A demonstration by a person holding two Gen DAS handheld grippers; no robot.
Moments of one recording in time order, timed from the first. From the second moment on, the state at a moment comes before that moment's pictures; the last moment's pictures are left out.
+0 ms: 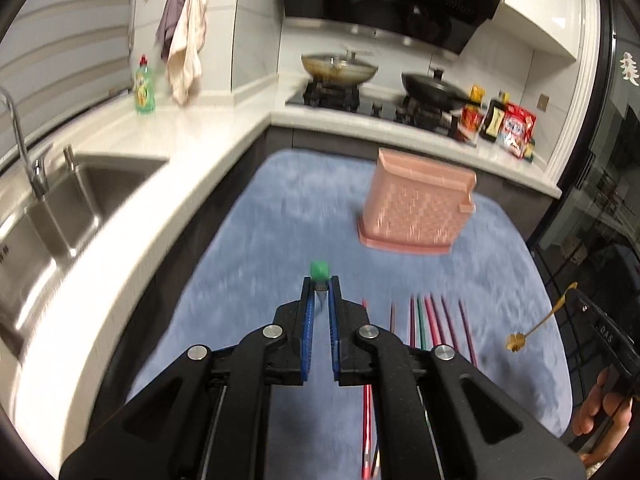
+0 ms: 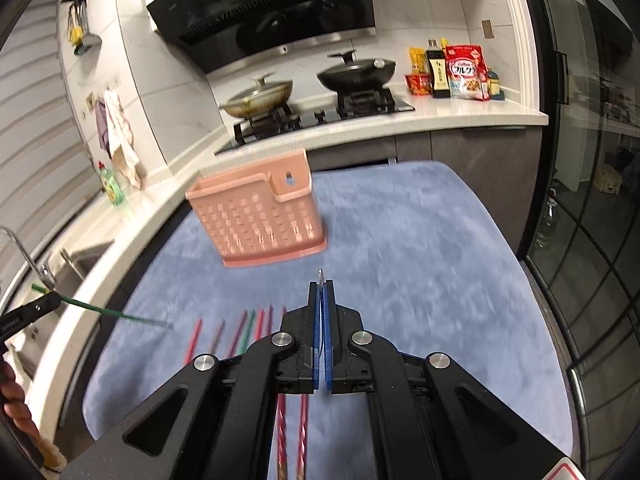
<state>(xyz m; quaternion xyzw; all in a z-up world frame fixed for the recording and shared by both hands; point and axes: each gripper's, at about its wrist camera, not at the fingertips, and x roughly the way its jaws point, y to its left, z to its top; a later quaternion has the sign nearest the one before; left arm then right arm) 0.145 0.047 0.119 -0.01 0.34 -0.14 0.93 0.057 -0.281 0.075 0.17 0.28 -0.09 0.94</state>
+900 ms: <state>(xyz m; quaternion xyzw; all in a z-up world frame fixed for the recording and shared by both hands) 0.295 -0.068 0.273 -0.06 0.17 -0.19 0.97 0.244 -0.336 0.139 0.21 0.22 -0.06 0.95</state>
